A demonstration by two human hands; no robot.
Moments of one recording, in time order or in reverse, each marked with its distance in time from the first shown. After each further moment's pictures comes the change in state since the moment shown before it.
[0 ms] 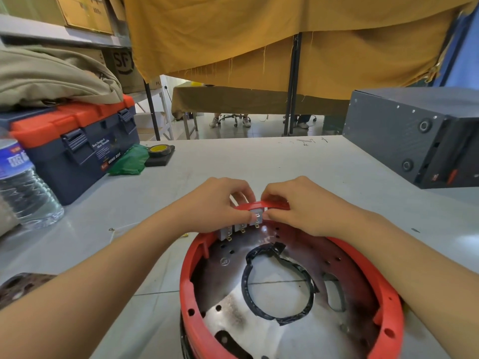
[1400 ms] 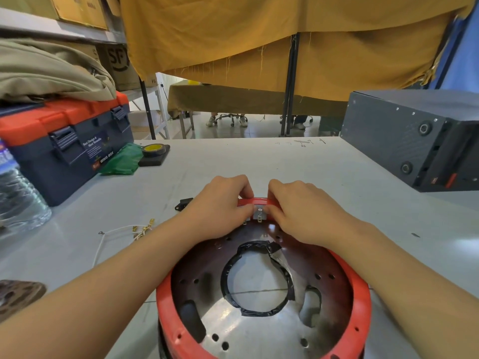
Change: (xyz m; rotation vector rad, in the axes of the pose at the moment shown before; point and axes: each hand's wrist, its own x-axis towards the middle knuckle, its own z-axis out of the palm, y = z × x) left_hand 0.018 -0.005 0.020 0.038 0.208 0.050; right_hand 0.005 0.000 0.010 -0.292 0.056 0.099
